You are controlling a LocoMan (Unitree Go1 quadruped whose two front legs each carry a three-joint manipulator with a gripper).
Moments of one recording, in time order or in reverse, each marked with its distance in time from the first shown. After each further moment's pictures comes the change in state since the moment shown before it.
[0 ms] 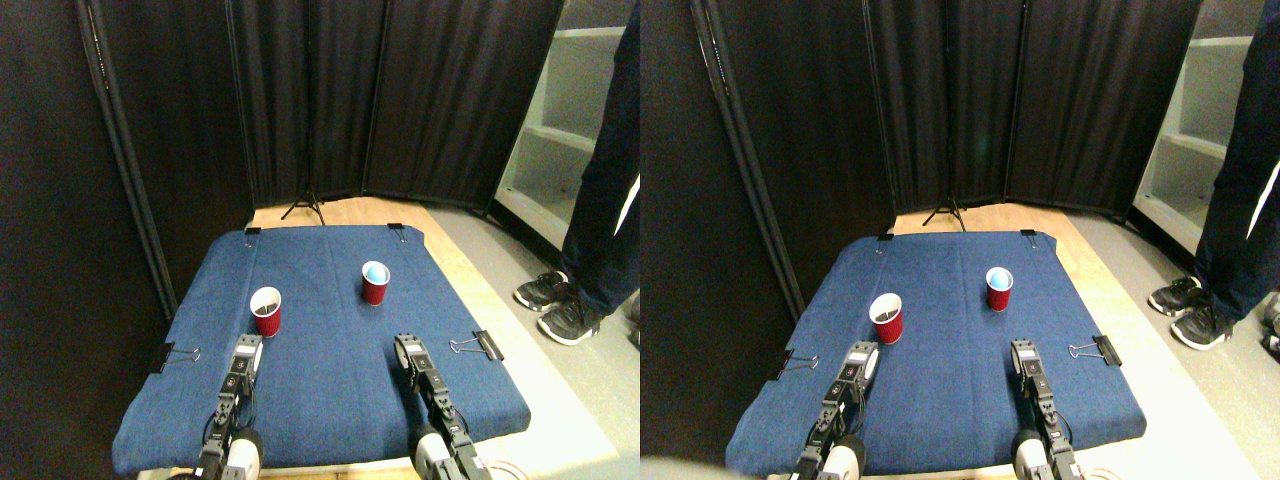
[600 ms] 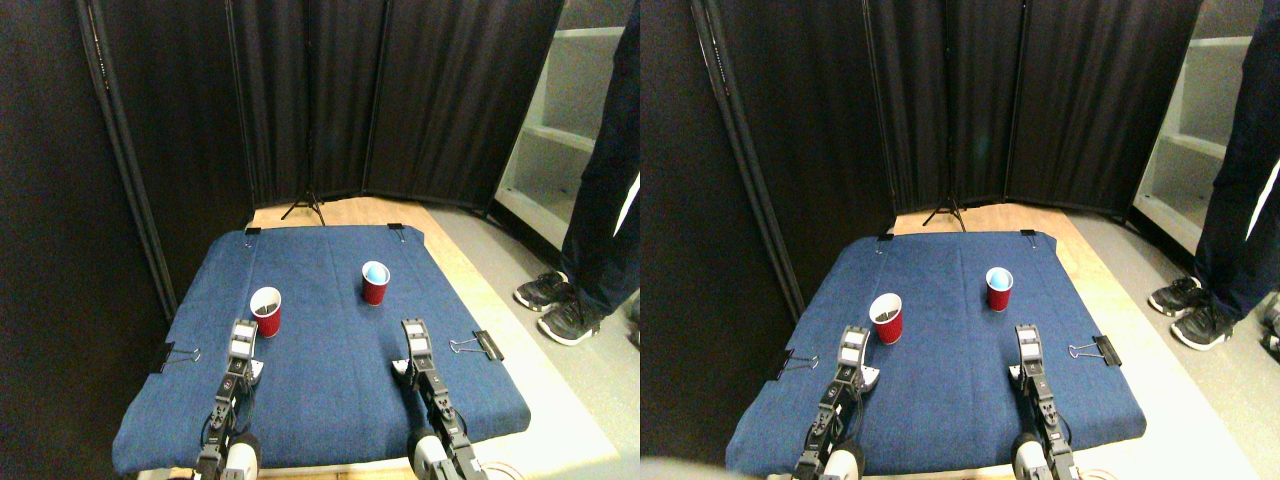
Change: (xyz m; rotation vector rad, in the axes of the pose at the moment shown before) right arm 0.003 0.001 0.001 0.018 -0.100 0.057; left arm 0.001 -0.001 0.004 -0.018 -0.127 -0.075
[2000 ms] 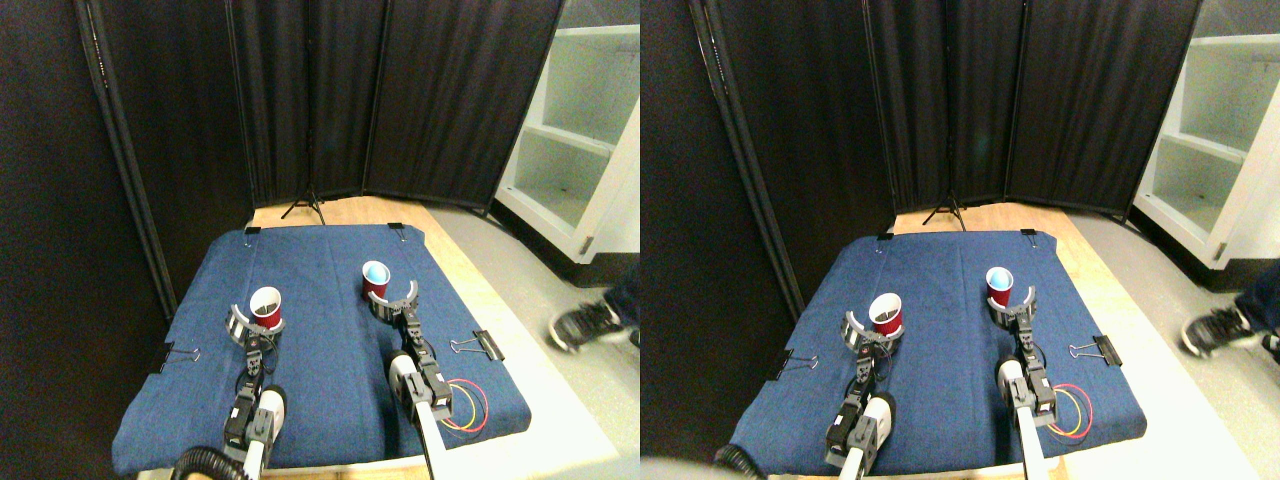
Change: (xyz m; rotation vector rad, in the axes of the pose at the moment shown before) right arm 0.071 -0.001 0.021 1.303 -0.066 -0.094; left arm 0.049 0.010 -0.010 -1.089 -0.139 0.381
